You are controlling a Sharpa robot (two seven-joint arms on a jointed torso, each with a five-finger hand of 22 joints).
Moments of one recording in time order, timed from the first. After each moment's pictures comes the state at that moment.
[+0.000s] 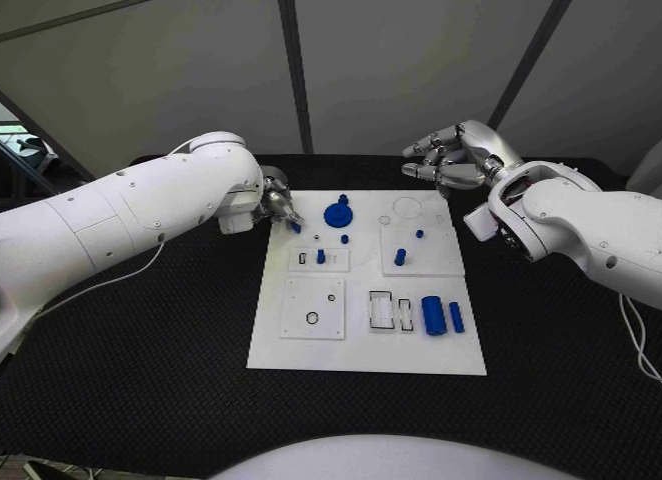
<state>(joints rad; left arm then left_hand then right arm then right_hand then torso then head) 1.28 -0.59 0.08 1.13 -1.09 0.29 -0.58 1.25 -0.05 0.52 0.17 0.14 0.84 0.07 0.67 0.55 1.20 0.00 1.06 0.85 1.47 -0.06 1.53 1.31 0.05 1.40 0.05 1.36 1.31 1.22 -0.76 0.08 1.41 -0.86 -0.40 0.12 1.37 -0.08 0.16 0.10 0.35 0.93 0.15 0.19 0.07 1.03 0.07 0.89 0.78 1.45 -0.01 1.25 1.13 0.13 1.18 0.10 1.07 0.73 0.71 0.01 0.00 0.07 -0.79</state>
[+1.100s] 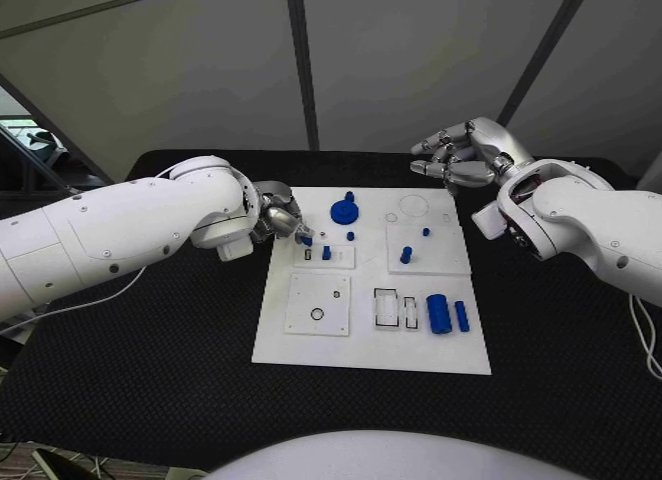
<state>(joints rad) 1.25 -0.78 0.03 1.46 -1.00 0.10 -0.54 1.13 -0.13 0.68 0.11 0.16 0.85 0.06 0.73 0.58 1.24 -0.01 1.08 0.87 1.47 -0.07 1.55 1.31 0.05 1.41 0.04 1.37 1.31 1.22 -0.76 0.08 1.41 -0.86 -0.39 0.11 1.37 -0.08 0.16 0.10 0.35 0.93 0.15 0.19 0.07 1.03 0.07 0.89 0.78 1.45 -0.01 1.25 1.13 0.13 1.18 0.10 1.07 0.73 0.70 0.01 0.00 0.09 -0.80</state>
